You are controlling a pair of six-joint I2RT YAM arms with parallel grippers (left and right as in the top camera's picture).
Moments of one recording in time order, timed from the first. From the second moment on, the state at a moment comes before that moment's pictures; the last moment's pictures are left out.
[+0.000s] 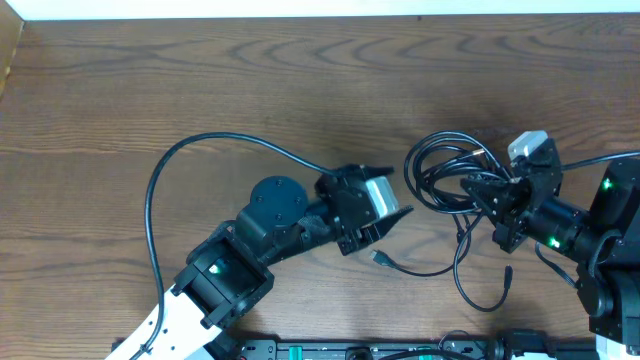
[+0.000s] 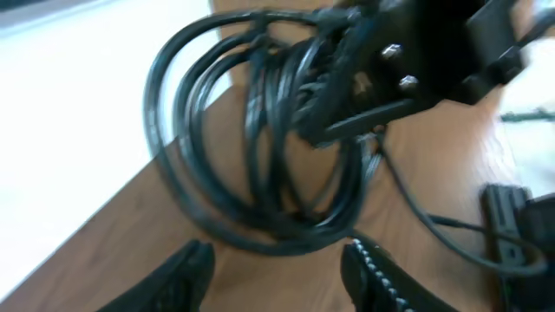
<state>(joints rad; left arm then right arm) -0.79 1.00 0.92 -0.14 0.41 0.23 -0.03 0.83 1.07 -0.86 -0.75 -0.18</state>
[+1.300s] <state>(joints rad) -0.84 0.99 0.92 -0.05 0.49 0.32 -0.03 0.83 1.07 -0.94 -0.95 -0.34</state>
